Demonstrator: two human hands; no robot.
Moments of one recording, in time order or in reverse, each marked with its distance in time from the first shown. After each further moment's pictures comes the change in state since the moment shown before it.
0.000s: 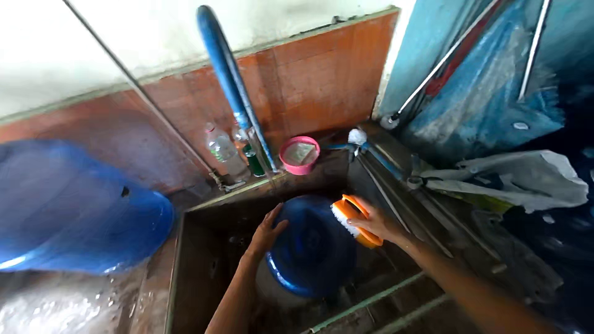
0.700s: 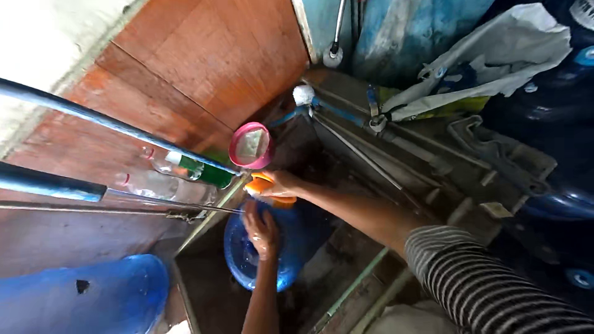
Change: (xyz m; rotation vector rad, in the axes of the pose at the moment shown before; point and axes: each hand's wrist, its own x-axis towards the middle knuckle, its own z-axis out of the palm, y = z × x) left_hand 0.026 0.026 0.064 0.344 0.564 0.218; right_hand 0.118 -0.059 0.064 0.189 -0.114 -0.182
